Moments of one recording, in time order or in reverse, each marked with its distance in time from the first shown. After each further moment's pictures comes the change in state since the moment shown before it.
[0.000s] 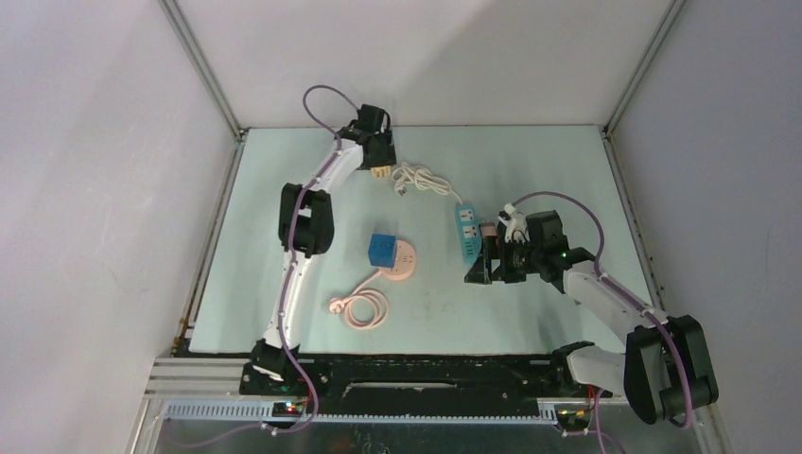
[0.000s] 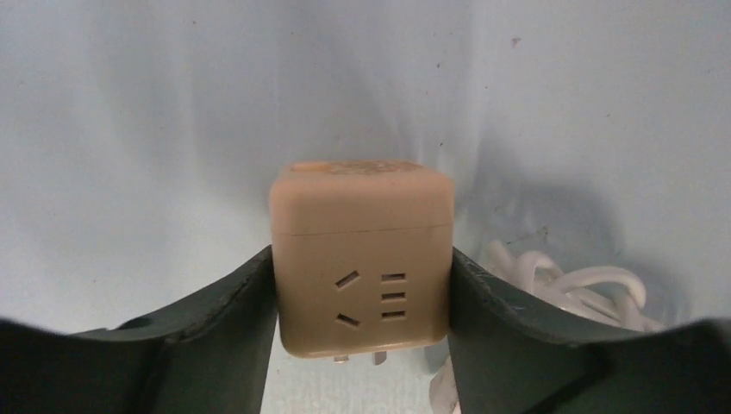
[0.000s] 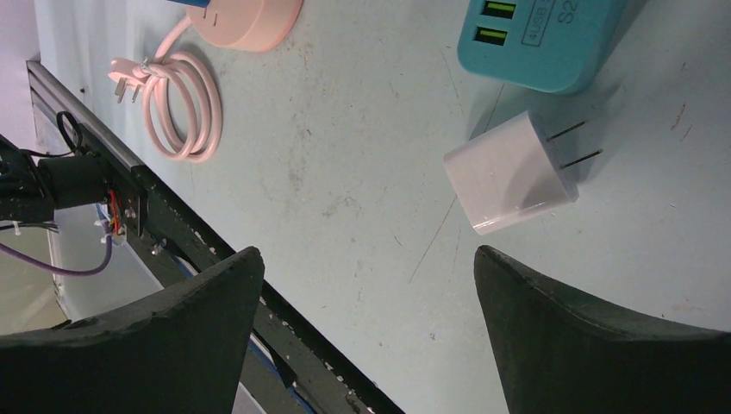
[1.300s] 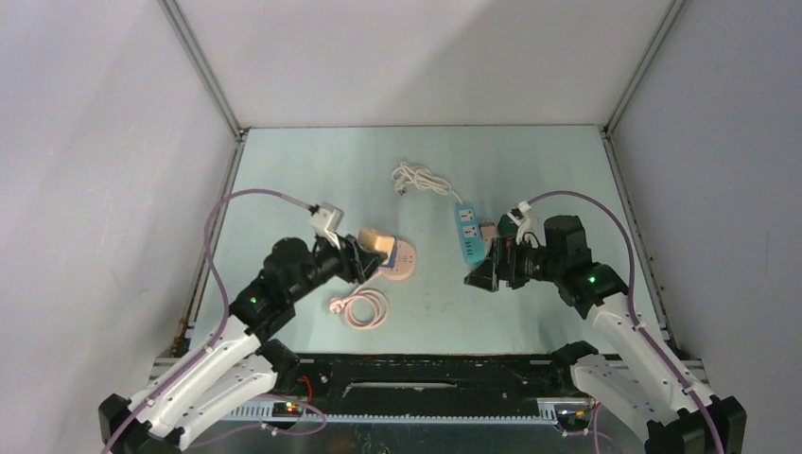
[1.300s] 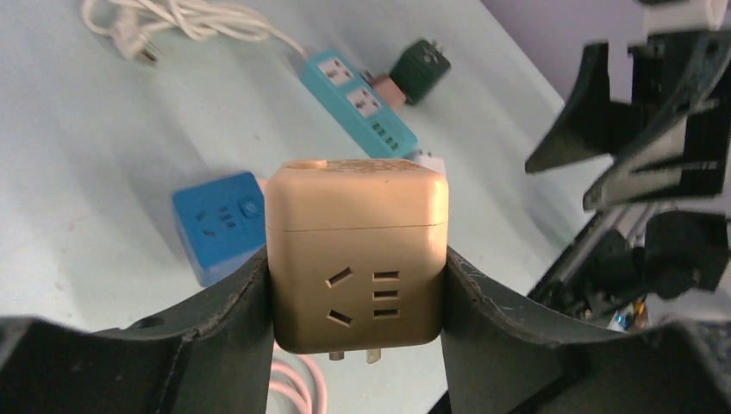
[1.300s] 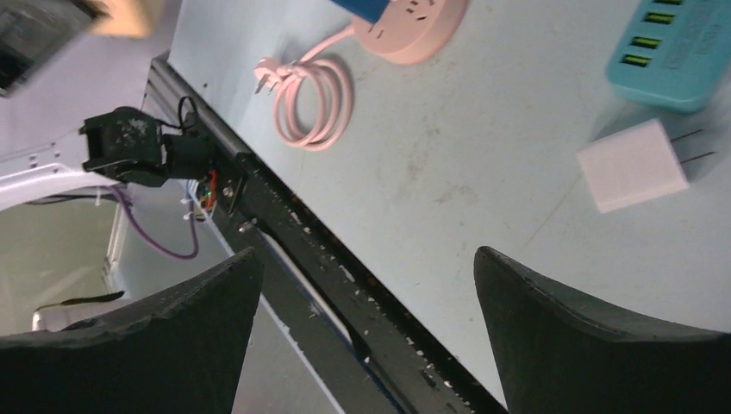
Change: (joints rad) left arm -0.273 -1.883 -1.780 0.575 0.254 -0.003; right arm 0.050 -0.346 0.059 -0.163 -0.048 0.082
